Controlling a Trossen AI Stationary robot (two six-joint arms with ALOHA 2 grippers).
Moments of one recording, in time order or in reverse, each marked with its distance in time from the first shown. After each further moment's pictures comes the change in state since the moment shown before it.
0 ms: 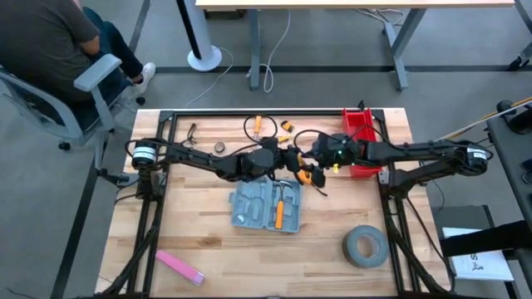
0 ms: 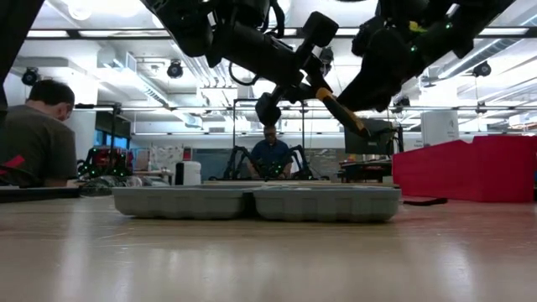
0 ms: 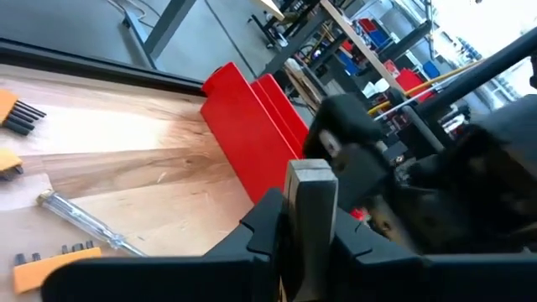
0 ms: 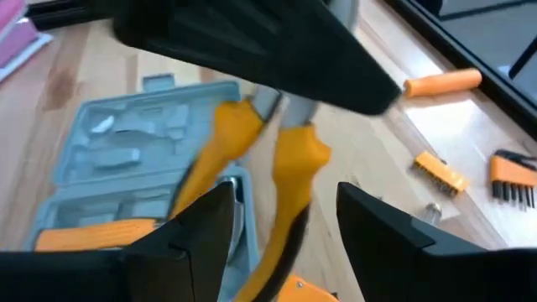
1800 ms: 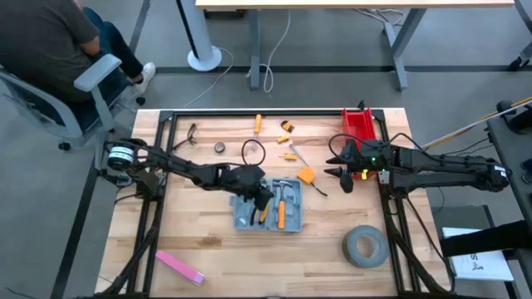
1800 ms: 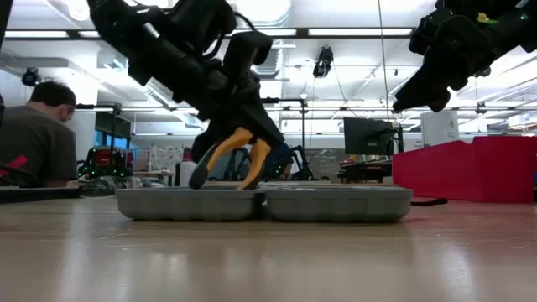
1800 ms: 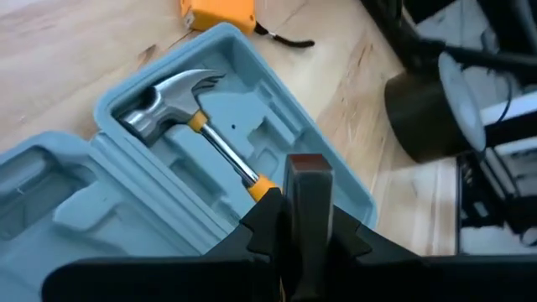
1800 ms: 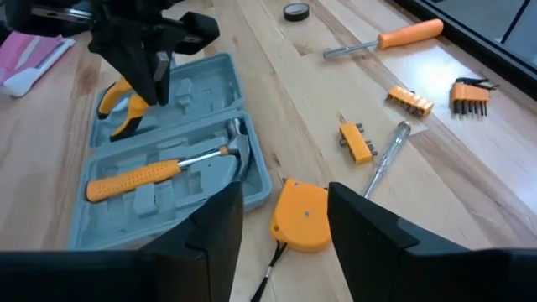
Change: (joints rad) left arm -0.079 -0.203 -0.369 -0.207 0.527 0.037; right arm 0.010 -0.492 -0.191 -0.286 0.014 0.110
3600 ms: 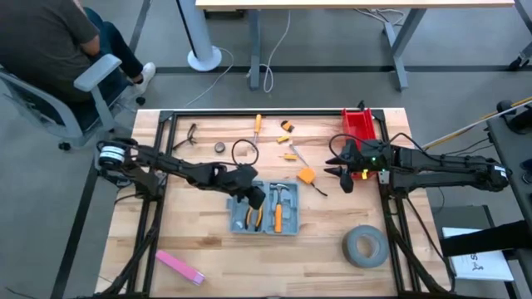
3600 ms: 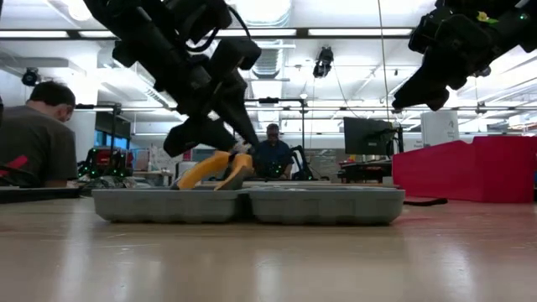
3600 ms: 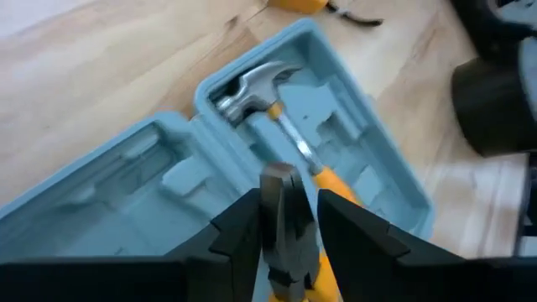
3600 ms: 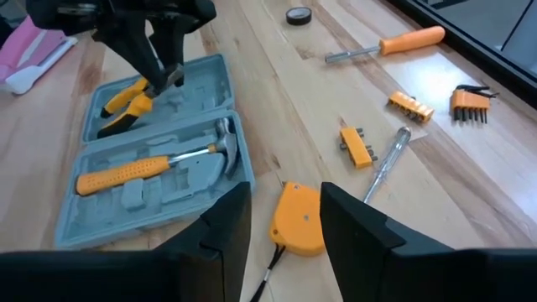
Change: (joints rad) left arm -0.021 -0.082 0.024 -0.284 -0.086 -0.052; right arm 0.000 0.000 0.001 0.008 -0.002 -0.020
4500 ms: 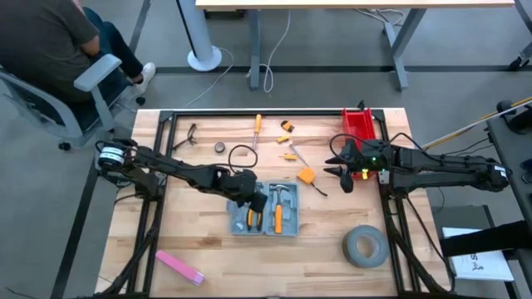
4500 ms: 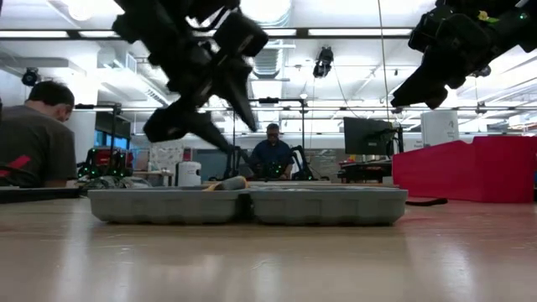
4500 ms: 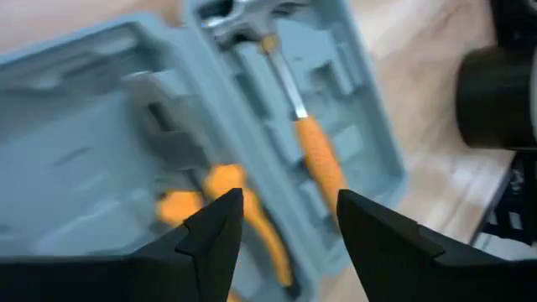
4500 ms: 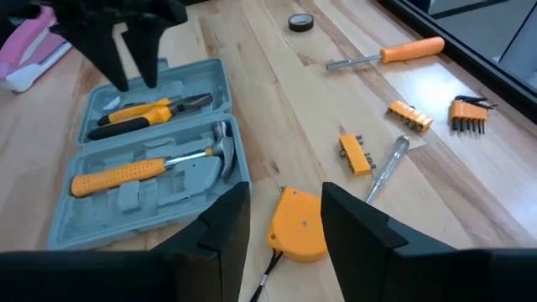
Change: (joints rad) left arm -0.058 0.013 0.130 -0.233 0.054 -0.249; right arm 0.000 0.000 0.000 0.012 0.000 -0.029
